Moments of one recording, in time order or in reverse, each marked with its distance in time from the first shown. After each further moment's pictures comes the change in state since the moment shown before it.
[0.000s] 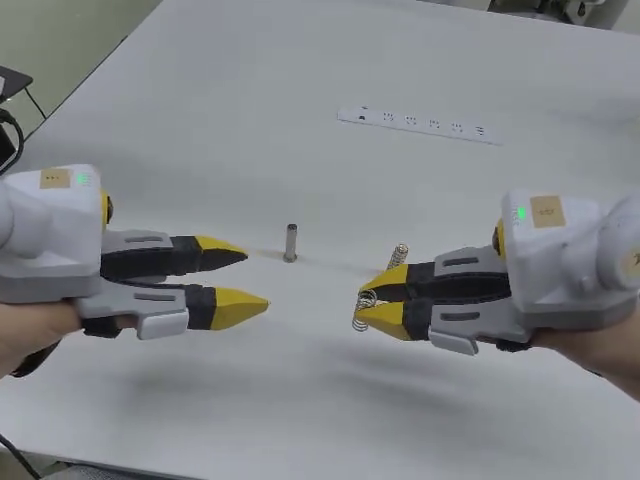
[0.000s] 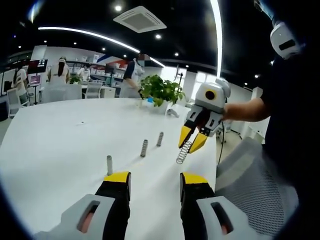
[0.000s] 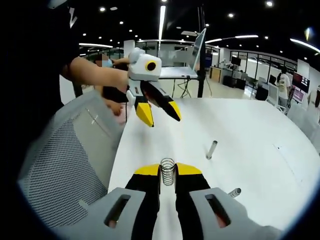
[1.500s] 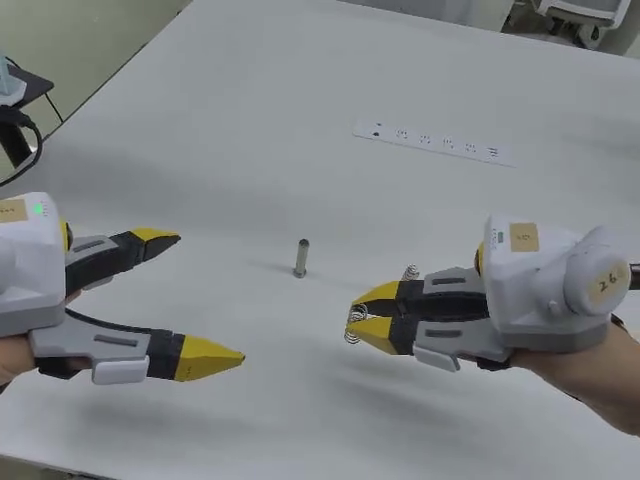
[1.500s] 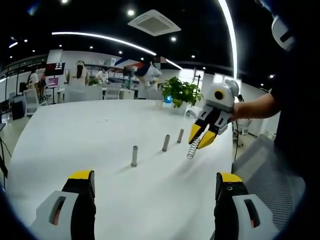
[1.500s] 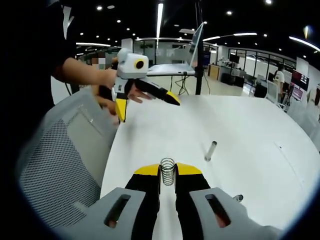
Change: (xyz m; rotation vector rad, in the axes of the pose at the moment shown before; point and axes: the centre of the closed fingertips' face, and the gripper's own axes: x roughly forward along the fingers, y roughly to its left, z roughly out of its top) left arm -0.031 0.030 -0.015 -0.008 -0.024 0.167; right arm 0.025 -0.013 -0.001 0.016 0.017 -0.010
